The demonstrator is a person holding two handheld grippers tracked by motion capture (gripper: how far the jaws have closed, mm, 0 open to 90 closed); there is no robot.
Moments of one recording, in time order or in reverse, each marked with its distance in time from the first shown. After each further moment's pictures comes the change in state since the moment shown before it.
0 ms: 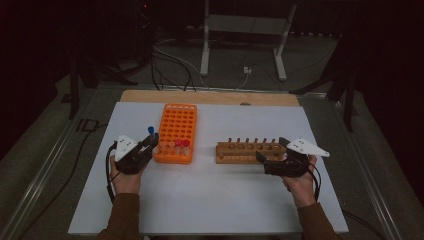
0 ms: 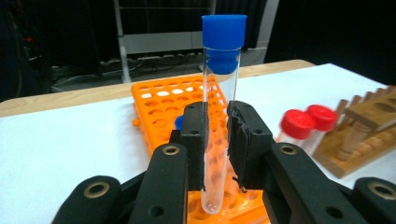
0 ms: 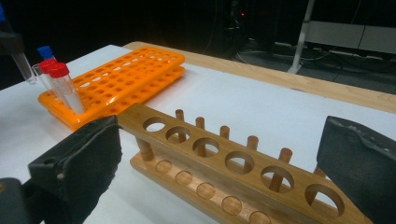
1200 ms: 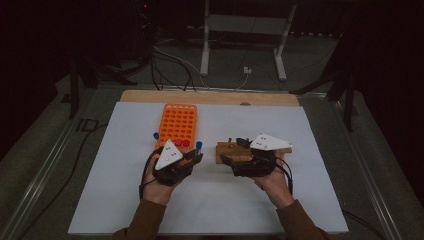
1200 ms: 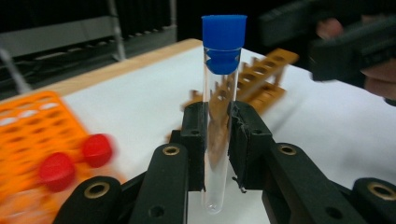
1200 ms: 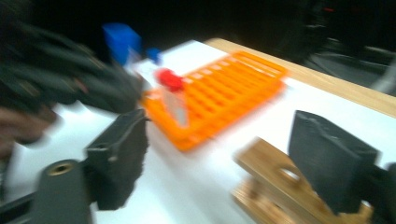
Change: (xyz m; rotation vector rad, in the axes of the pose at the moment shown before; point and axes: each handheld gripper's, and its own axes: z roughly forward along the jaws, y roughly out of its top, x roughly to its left) left arm -0.093 0.030 0.004 0.068 -0.325 0.127; right arm 0.070 0.031 0.036 0.054 0.247 -0.095
